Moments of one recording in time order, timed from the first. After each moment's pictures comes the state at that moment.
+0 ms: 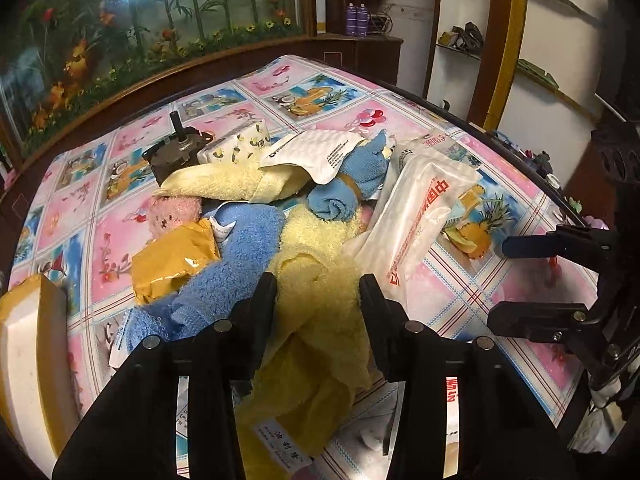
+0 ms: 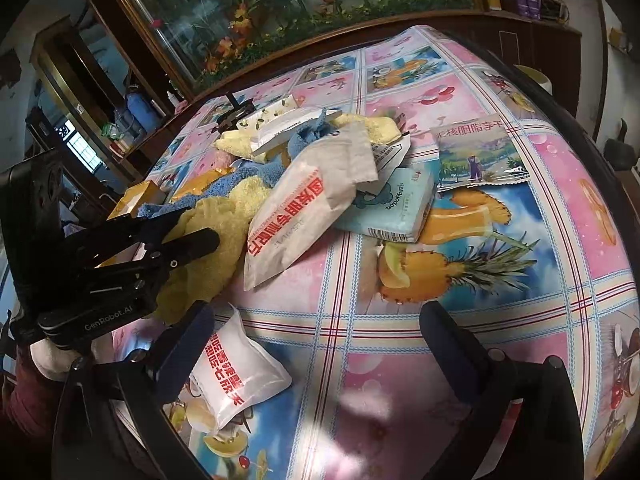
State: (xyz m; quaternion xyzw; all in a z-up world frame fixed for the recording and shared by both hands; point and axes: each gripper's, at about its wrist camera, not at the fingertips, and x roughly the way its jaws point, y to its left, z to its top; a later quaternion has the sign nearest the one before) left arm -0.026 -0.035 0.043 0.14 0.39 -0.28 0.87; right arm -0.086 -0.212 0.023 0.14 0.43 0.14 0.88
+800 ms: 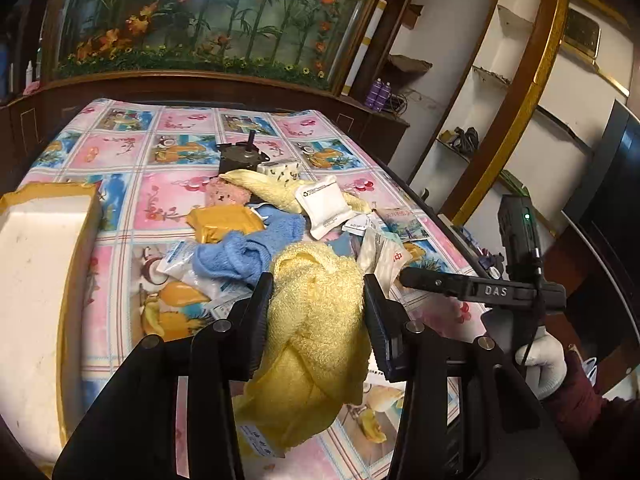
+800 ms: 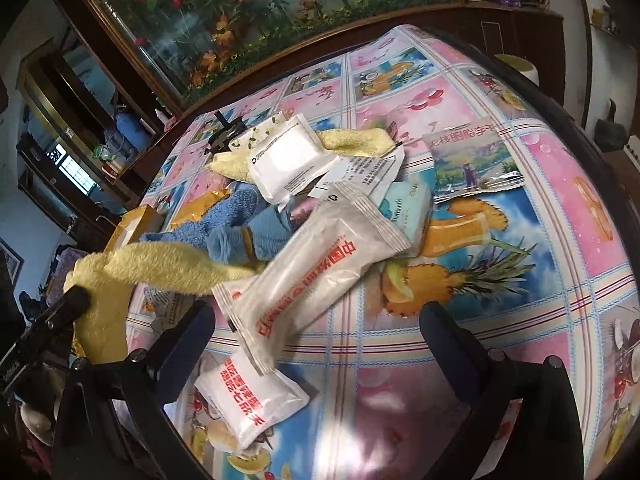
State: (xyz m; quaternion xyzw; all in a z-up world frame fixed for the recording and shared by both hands) left arm -0.096 0.077 0.097 -0.07 0.35 -0.29 0.89; right arm -0.073 -0.211 0.034 0.18 0.44 0.12 0.87
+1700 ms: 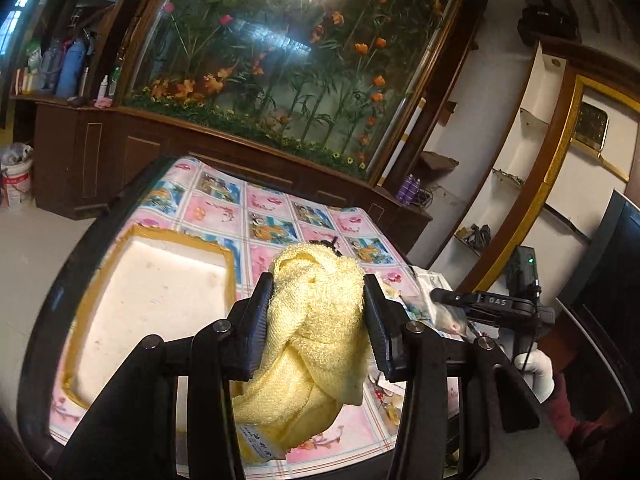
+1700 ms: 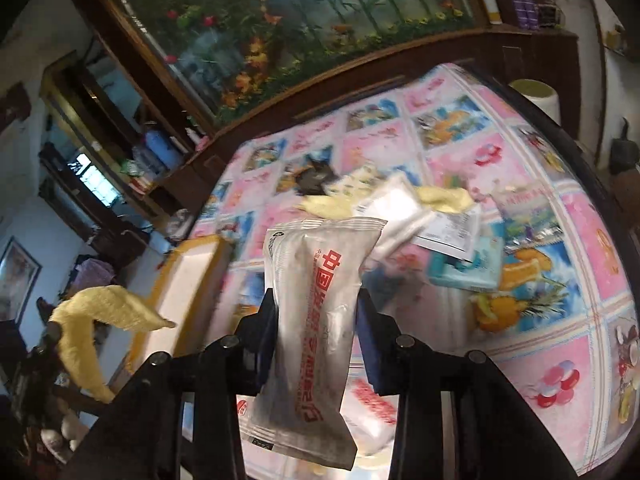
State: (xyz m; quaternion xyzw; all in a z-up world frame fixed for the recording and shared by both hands) left arm -0.162 0.259 0.186 -0.17 0.24 -0.22 0.93; right arm -0.088 -0.150 0.125 0.19 0.39 0.17 0.88
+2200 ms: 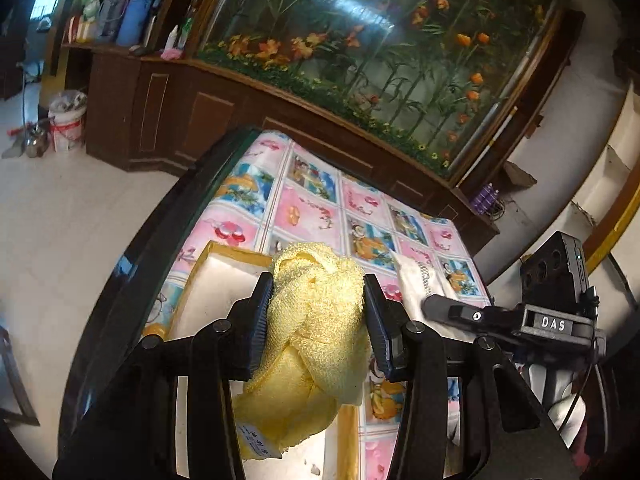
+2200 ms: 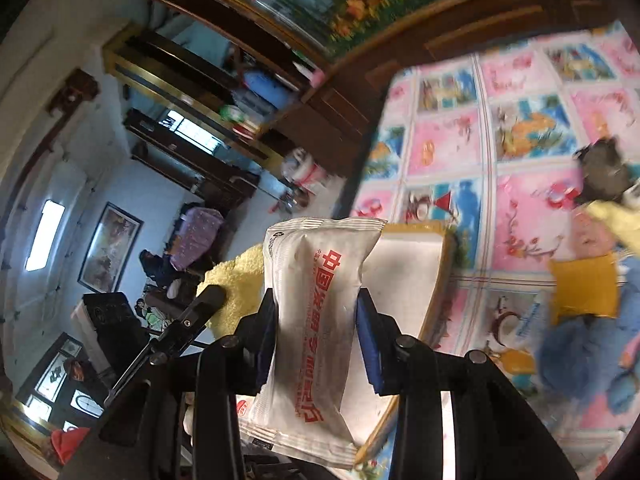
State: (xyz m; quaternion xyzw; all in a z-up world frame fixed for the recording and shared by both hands) left arm -0.006 0.335 0.136 -0.23 0.34 -0.10 0.91; right arm 0.049 0.072 0.122 0.24 0.48 0.35 0.77
